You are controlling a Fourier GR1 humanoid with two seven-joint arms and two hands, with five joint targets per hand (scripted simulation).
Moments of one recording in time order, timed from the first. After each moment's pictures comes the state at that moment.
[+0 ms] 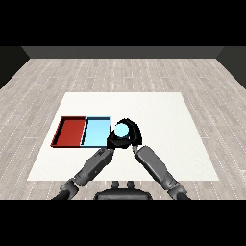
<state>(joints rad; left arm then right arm) -0.51 0.01 -0.60 -0.95 0.67 0.39 -0.52 -0.46 -0.01 0.50 -1.42 -0.27 -0.51 -0.19</state>
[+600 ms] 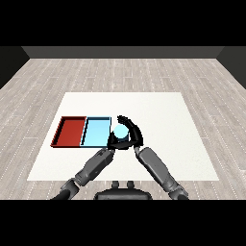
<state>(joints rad) -0.52 0.00 -0.62 -0.92 0.69 0.40 -0.64 -0.42 -0.01 0.49 -1.46 -0.20 -0.41 -0.12</state>
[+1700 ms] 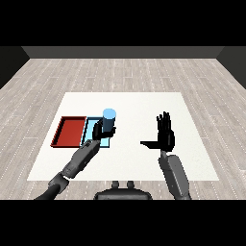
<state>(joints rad) -0.60 0.18 -0.49 -0.86 0.61 0.45 -0.57 -0.15 -0.10 0.16 -1.68 -0.41 -0.24 -0.26</state>
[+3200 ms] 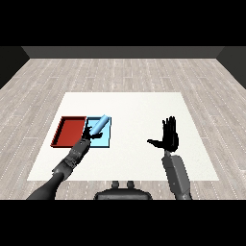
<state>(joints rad) -0.83 0.16 -0.46 -0.06 0.42 0.51 -0.03 -0.13 -0.10 0.04 -1.52 -0.47 -0.15 -0.33</state>
